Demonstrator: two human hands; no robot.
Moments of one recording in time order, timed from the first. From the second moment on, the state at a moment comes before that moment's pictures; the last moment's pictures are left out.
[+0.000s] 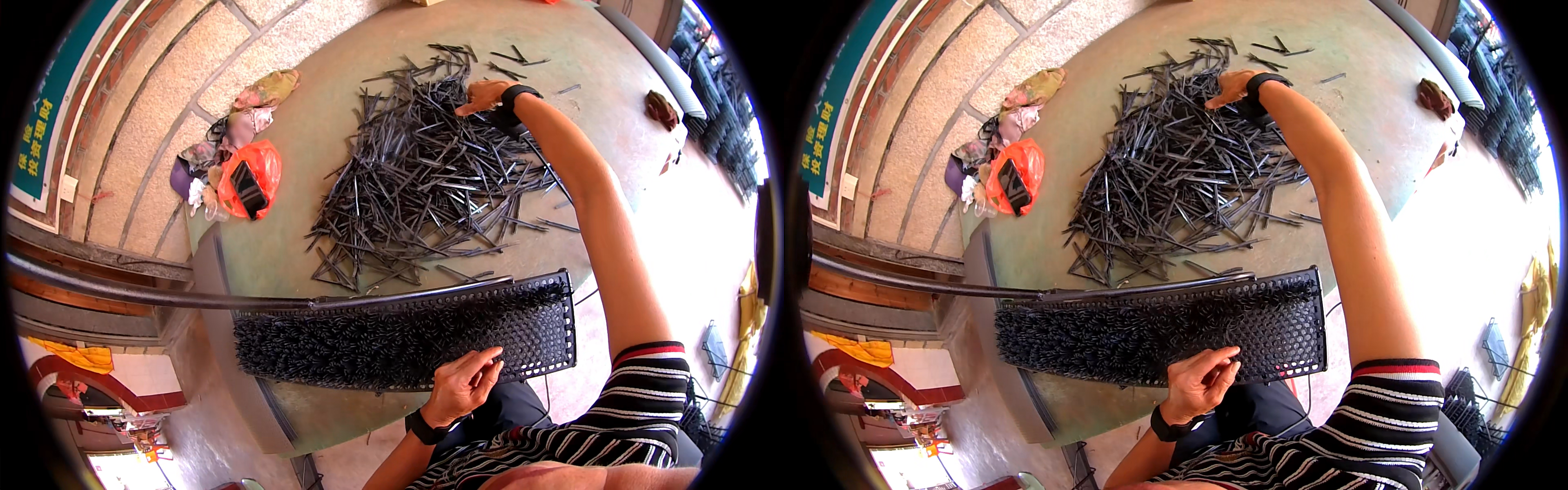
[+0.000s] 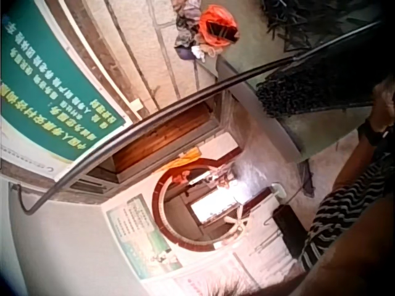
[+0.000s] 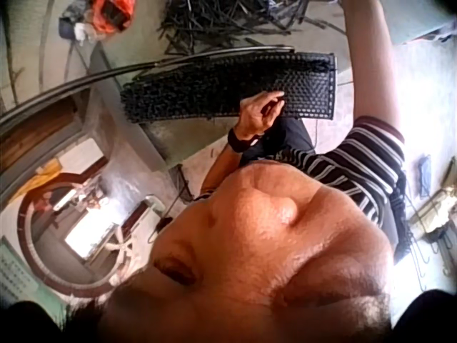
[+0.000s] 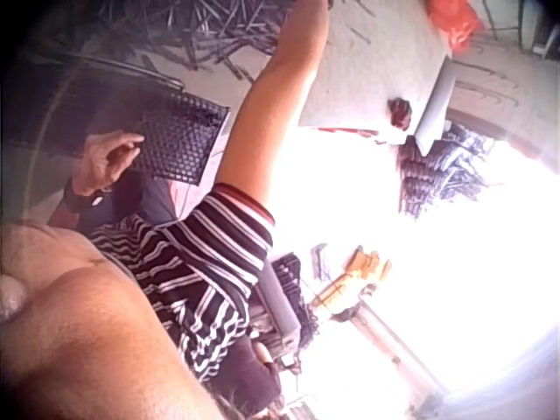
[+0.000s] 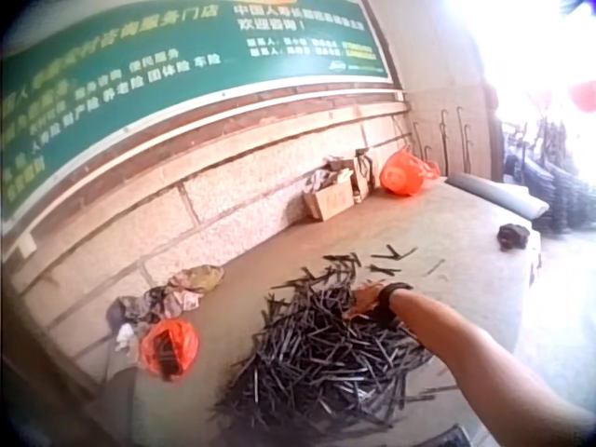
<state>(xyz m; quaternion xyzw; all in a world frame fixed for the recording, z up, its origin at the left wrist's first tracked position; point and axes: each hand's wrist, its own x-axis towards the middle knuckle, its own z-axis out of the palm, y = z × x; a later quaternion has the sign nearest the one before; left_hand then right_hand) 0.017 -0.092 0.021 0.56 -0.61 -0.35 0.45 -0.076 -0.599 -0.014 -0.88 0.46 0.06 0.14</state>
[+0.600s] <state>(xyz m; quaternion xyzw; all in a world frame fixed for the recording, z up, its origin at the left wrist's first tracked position) 0.018 -0.092 0.020 0.56 -0.60 -0.35 0.45 -0.060 -0.568 -0.005 -0.85 0.50 0.05 0.15</state>
